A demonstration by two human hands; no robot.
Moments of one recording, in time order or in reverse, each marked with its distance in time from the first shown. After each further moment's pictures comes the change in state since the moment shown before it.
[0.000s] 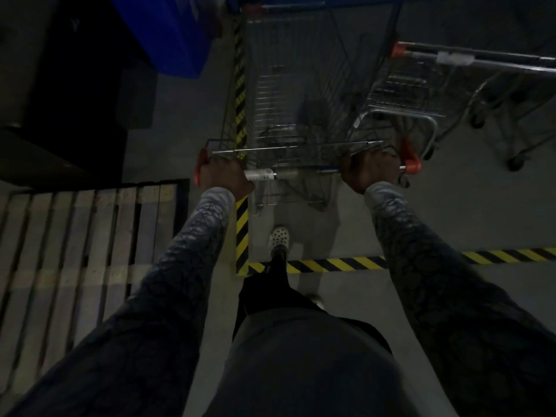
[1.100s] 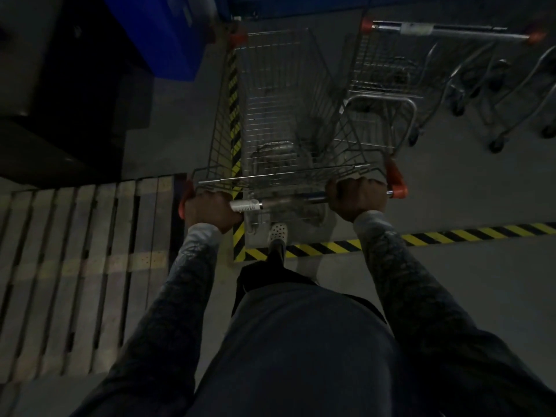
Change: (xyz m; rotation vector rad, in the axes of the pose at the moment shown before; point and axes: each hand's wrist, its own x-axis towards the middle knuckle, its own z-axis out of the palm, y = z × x) left_hand -0.185 -0.009 0.026 -0.030 0.002 0.037; right_hand -0.175 0.030 -0.002 -0.097 -0.130 -0.124
